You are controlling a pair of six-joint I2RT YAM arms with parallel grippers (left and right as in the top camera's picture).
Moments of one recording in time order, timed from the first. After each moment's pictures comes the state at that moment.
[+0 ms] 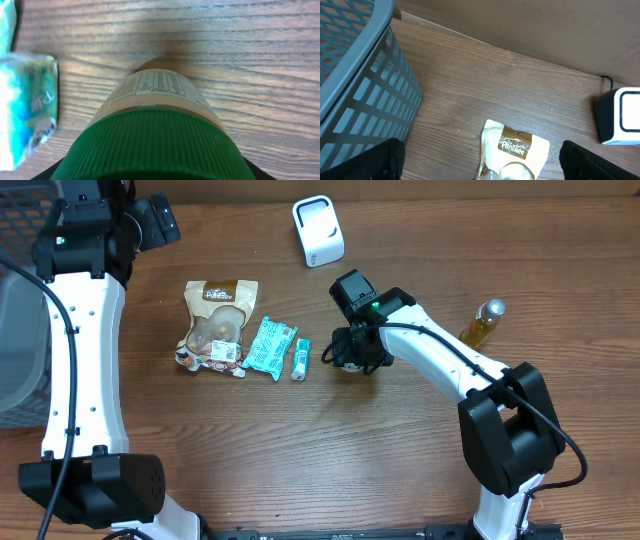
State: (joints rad) left arm 0.08 1.77 1.94 -0.92 -0.16 -0.21; right arm 0.55 1.98 1.48 -0.91 -0.02 0.49
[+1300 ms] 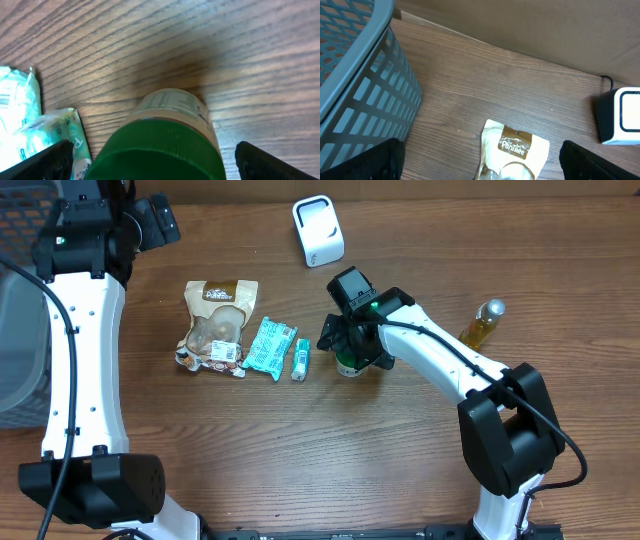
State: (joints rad) left arm 0.08 1.77 1.94 -0.92 -0.16 -0.21; right arm 0.55 1.98 1.49 -0.85 0.01 0.86
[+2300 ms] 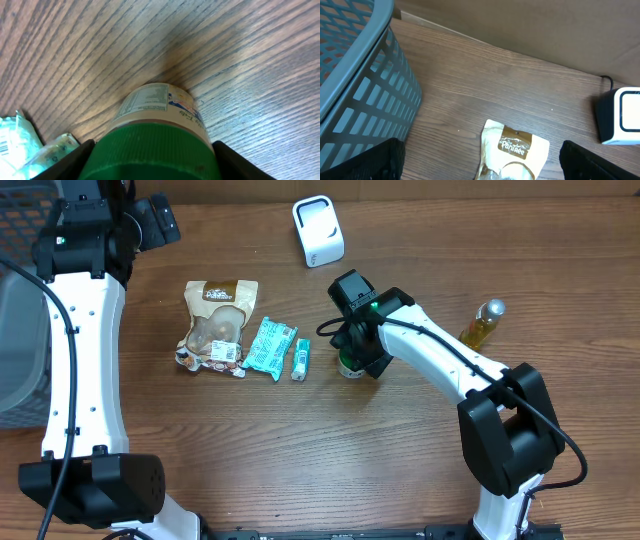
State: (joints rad) left arm 0.08 1.77 1.94 -0.92 -0.16 -0.21; right arm 0.55 1.98 1.49 -0.91 0.03 1.22
